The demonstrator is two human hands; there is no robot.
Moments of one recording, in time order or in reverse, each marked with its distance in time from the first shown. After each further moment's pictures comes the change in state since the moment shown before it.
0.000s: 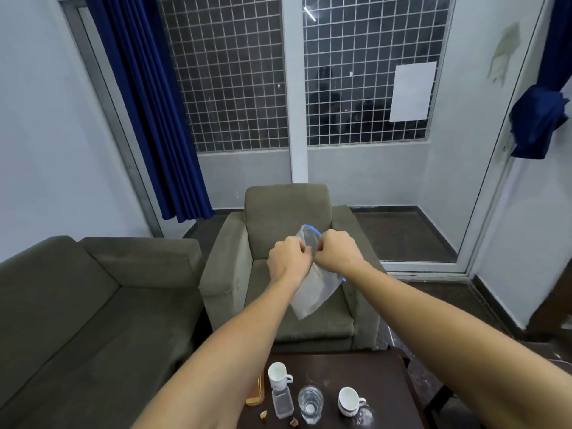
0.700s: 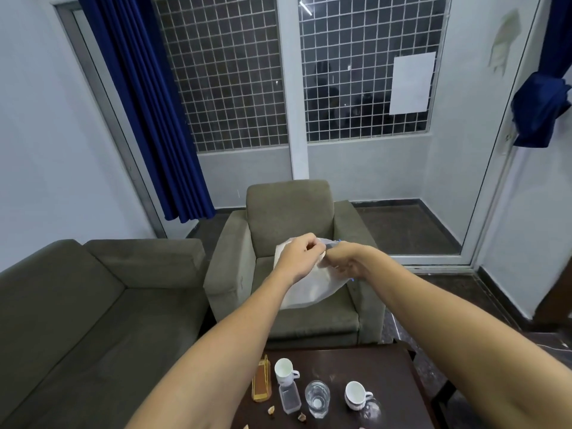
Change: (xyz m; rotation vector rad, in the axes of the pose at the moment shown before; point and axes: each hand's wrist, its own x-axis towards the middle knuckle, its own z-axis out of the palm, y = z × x) left_hand 0.008 -0.010 0.006 -0.344 -0.295 0.116; right_hand 0.012 0.020 0.012 0.566 -0.516 0.315
